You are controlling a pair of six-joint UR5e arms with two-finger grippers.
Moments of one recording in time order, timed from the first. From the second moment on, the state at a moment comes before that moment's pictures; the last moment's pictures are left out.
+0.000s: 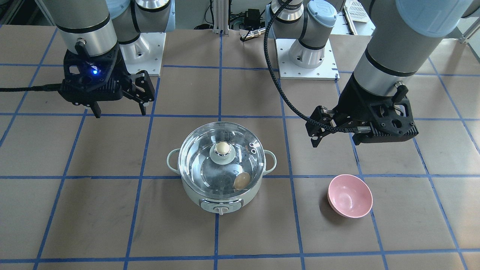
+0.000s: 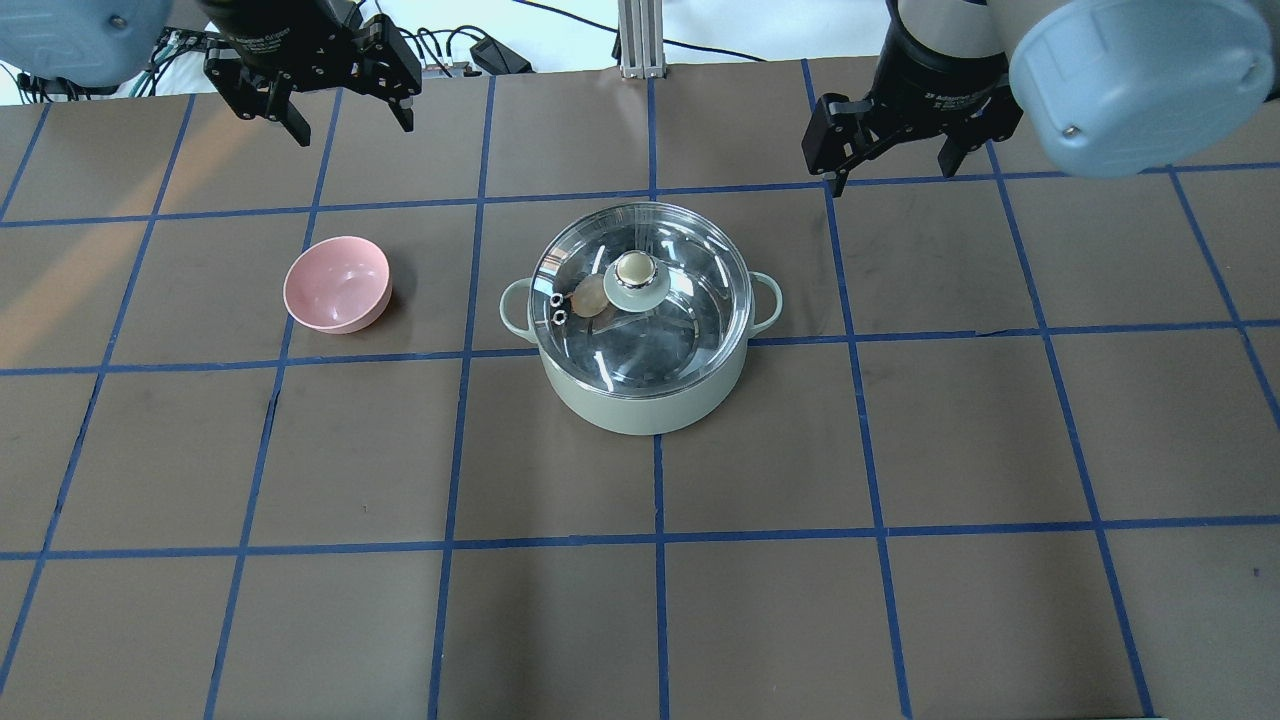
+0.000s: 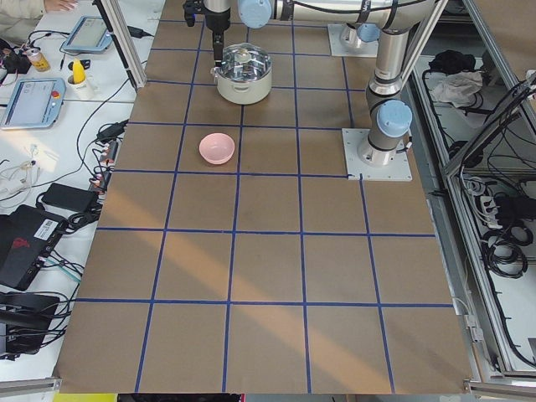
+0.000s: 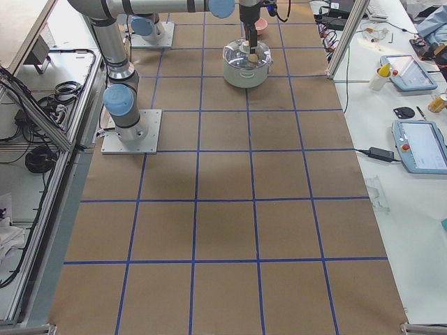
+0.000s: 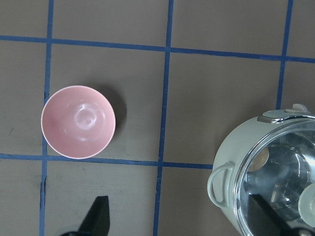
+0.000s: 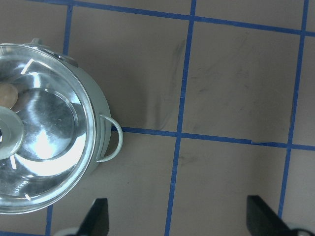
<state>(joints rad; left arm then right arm) -1.56 -1.78 -1.34 -1.50 1.54 -0.07 1.66 -1.51 1.52 -1.70 -1.62 -0.03</state>
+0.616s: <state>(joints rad) -1.56 -1.77 -1.34 -1.53 1.55 -0.07 1.66 -1.50 1.52 -1.70 -1.62 -0.03</state>
